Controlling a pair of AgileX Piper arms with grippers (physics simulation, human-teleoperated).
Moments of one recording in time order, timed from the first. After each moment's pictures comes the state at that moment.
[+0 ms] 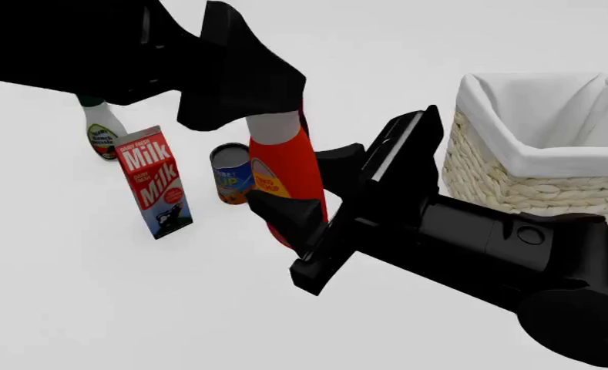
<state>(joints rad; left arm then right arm) -0.93 1.10 -1.29 0.78 -0.19 1.00 1.21 -0.63 -0.37 -0.08</state>
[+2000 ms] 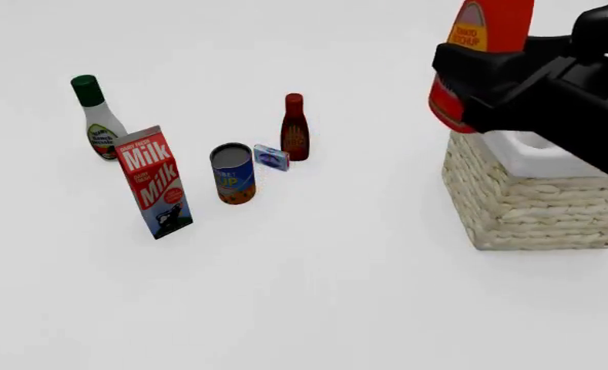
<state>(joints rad) -0.18 0.42 -0.62 0.16 0.00 0.50 0.91 -0.67 -0.18 -0.01</state>
